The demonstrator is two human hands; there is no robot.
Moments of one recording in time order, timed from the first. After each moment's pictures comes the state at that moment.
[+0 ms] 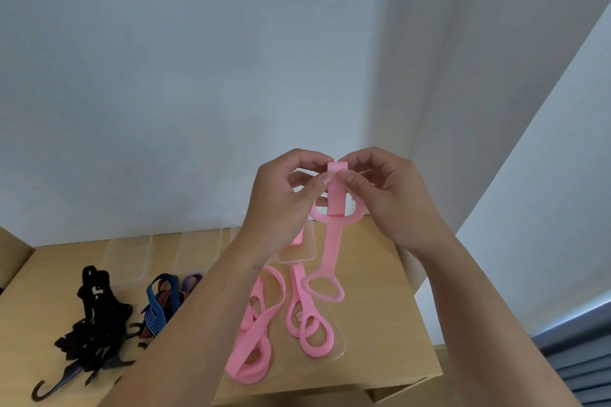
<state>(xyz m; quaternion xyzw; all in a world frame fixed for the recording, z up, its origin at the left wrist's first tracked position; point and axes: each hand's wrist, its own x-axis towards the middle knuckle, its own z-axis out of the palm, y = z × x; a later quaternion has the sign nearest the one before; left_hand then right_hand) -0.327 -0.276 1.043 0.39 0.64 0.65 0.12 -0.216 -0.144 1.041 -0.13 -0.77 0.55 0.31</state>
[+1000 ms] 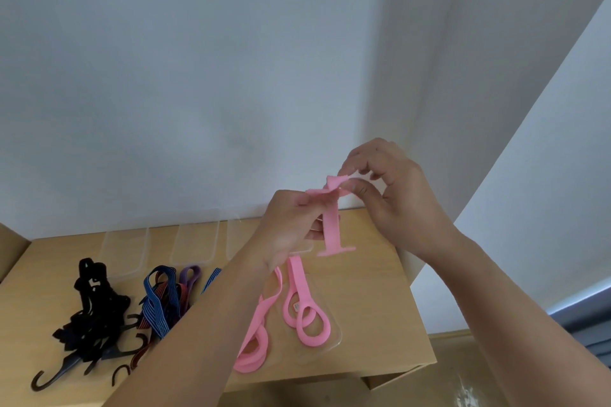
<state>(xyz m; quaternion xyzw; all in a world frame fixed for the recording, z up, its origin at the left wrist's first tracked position) -0.325 -0.268 0.999 0.21 0.67 0.60 0.37 -0.204 -0.137 1.032 -0.03 -0.88 0.32 0.36</state>
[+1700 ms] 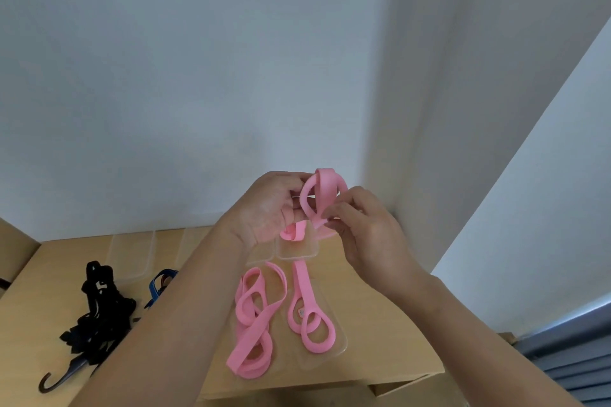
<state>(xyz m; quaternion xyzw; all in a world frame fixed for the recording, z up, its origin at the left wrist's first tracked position) -0.370 -0.269 1.018 0.20 0.59 0.63 0.46 -0.215 -0.161 0.969 -0.04 -0.90 0.19 0.38</state>
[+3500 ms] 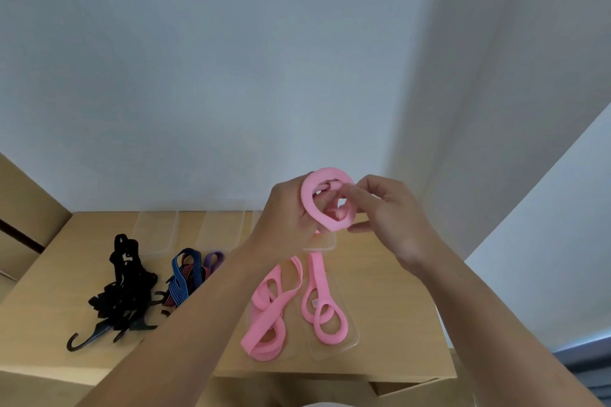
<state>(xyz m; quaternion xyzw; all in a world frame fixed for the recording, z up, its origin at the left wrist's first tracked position) -0.346 -0.310 0.993 0.43 0.71 0.56 0.08 -0.233 -0.177 1.019 -0.24 -0.74 0.61 0.16</state>
